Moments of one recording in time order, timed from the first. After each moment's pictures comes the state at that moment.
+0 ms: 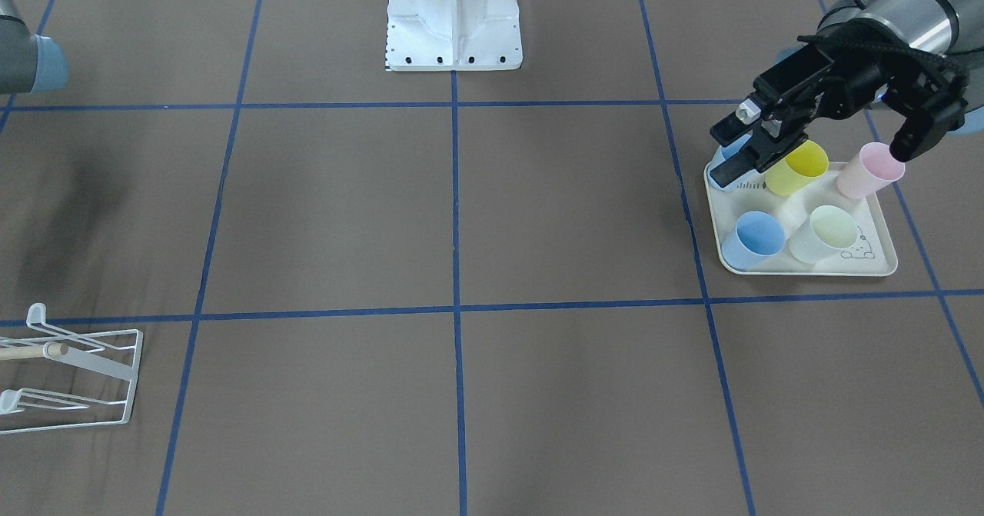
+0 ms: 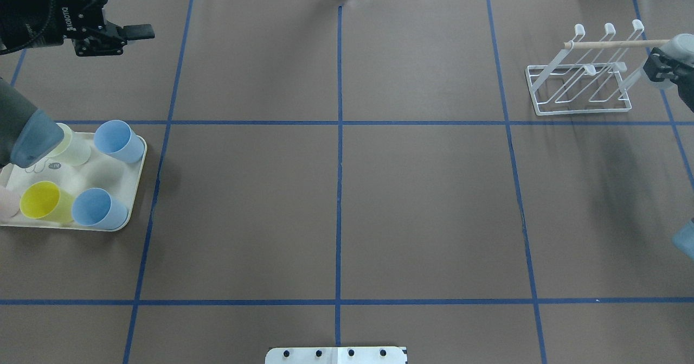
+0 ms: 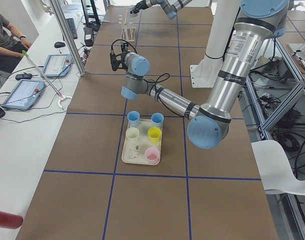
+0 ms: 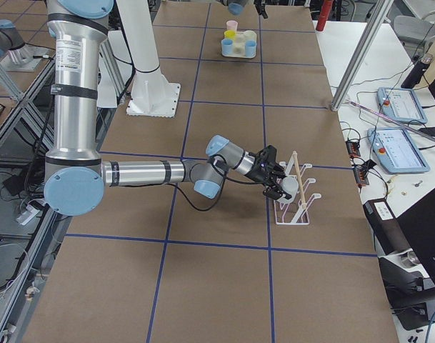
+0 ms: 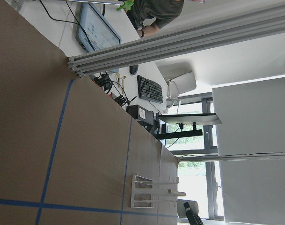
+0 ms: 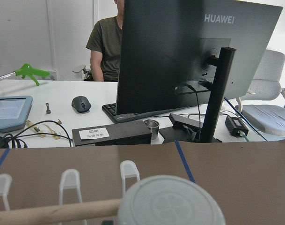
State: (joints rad) left arm -1.05 -1.92 -1.64 -3.11 -2.09 -1.98; right arm 0.96 -1.65 1.60 -0.48 1.20 0.98
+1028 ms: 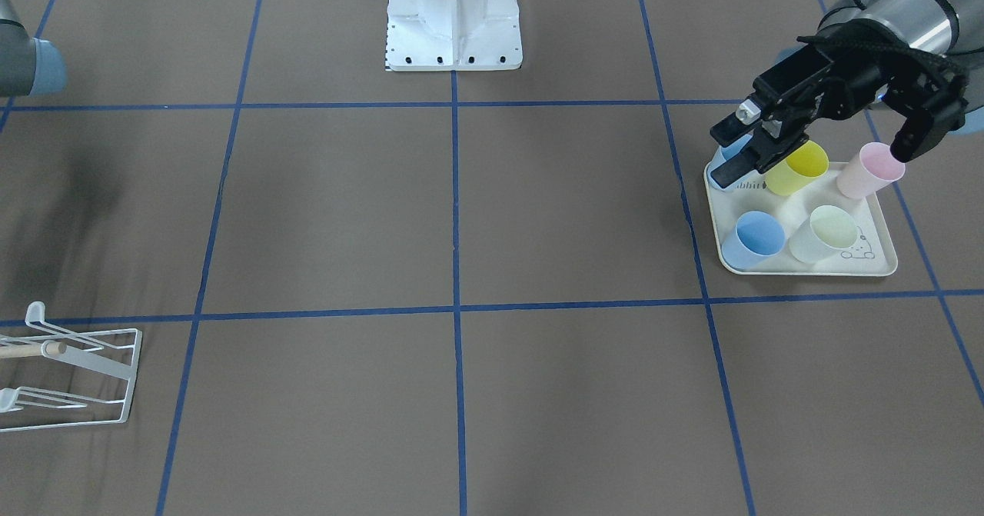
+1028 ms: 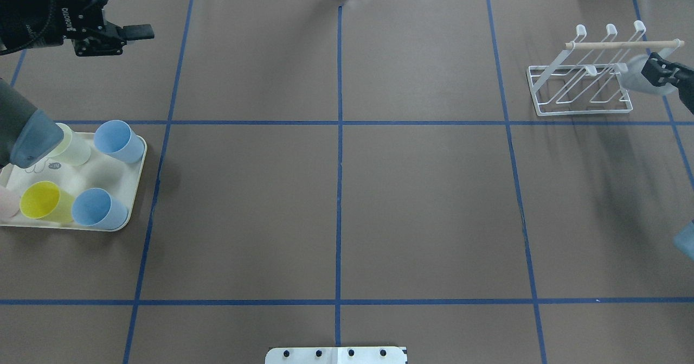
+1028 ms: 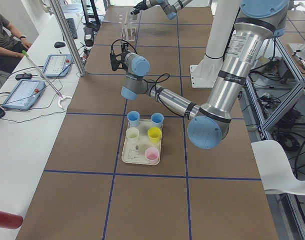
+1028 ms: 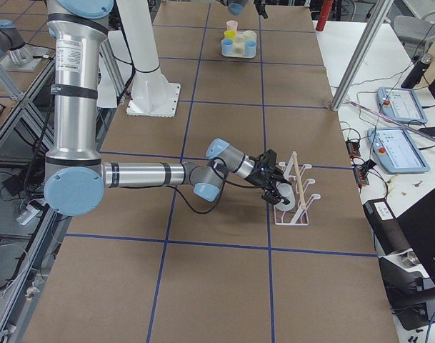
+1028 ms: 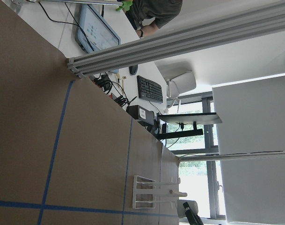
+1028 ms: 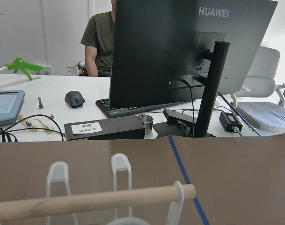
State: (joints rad) left arm -1.05 -1.92 -1.64 -3.11 -2.09 -1.98; right arm 0.96 -1.65 1.57 -0.48 1.20 0.98
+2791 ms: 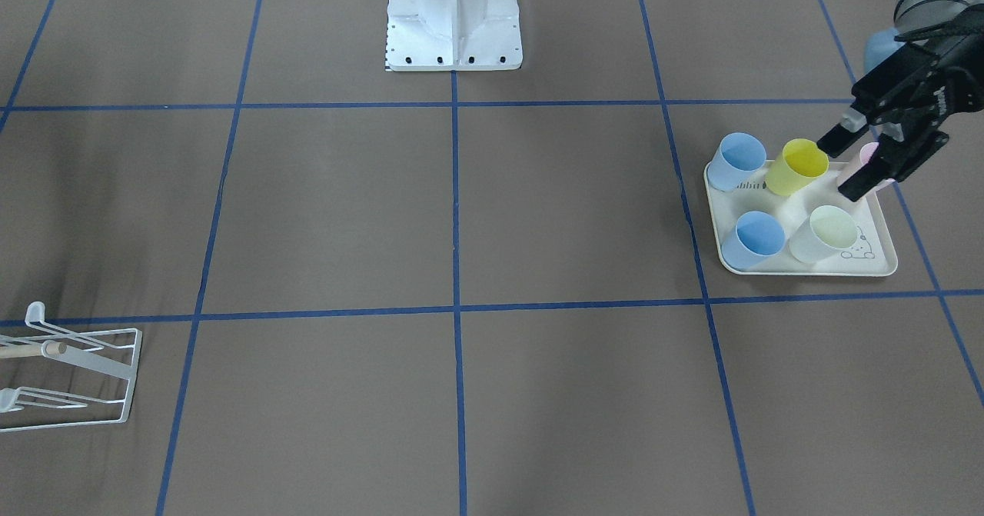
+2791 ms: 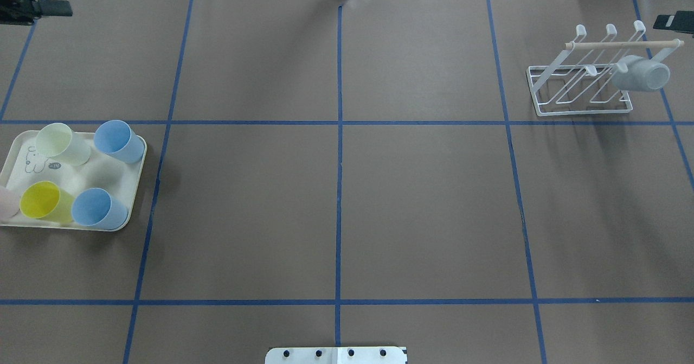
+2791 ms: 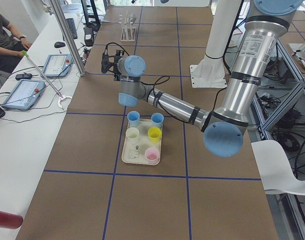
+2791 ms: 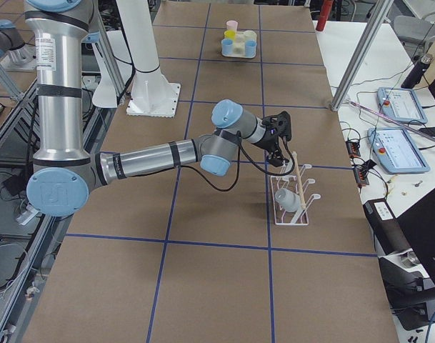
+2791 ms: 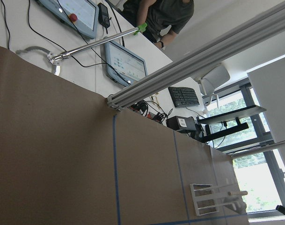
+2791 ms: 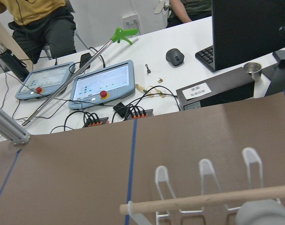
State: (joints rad) left arm -1.26 -1.81 -1.69 -2.86 -2.30 -1.49; right arm 1.27 -1.57 1.81 -0.60 2.03 1.06
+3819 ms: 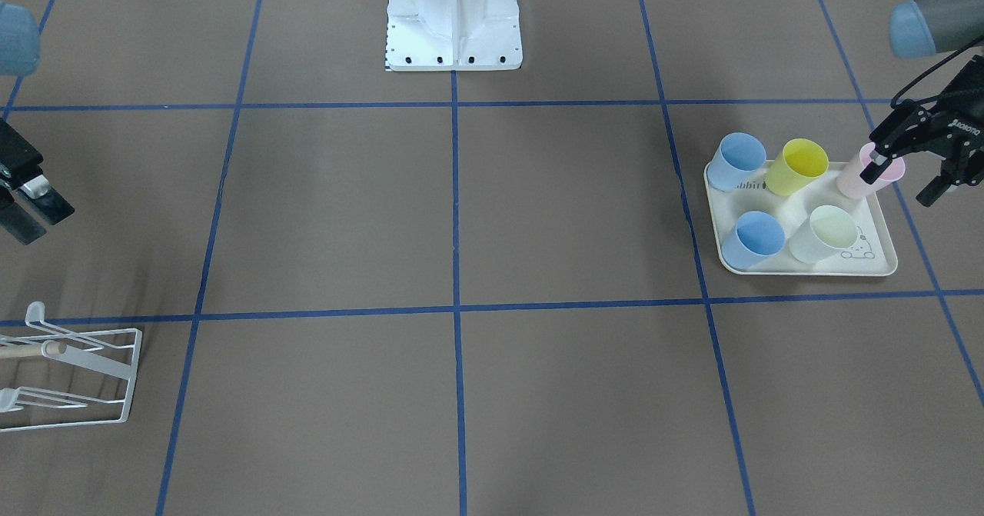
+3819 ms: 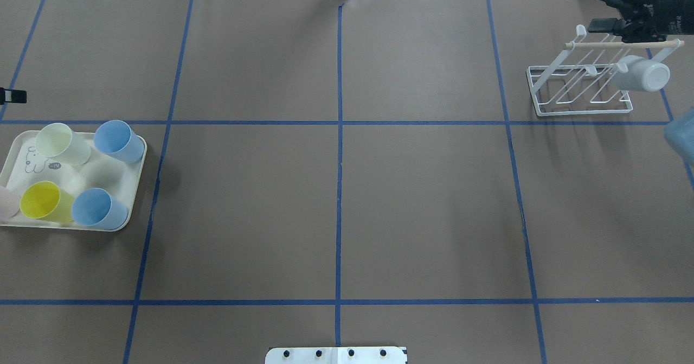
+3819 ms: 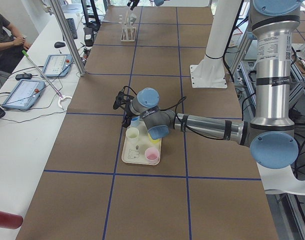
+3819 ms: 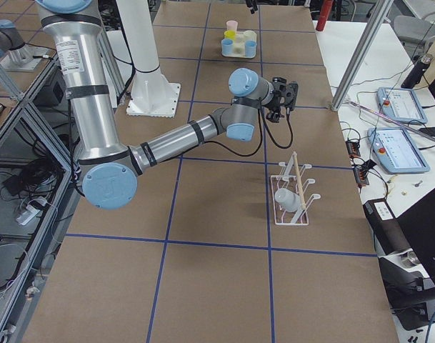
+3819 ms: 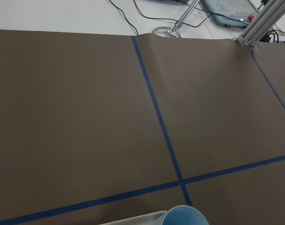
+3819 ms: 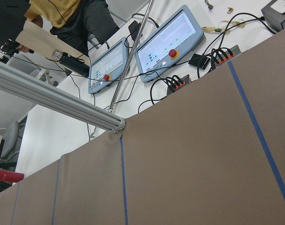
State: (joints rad) left arm -1.22 -1.49 -1.76 -2.50 -2.21 -0.70; right arm 1.17 -1.38 1.81 -0.58 2.13 1.53
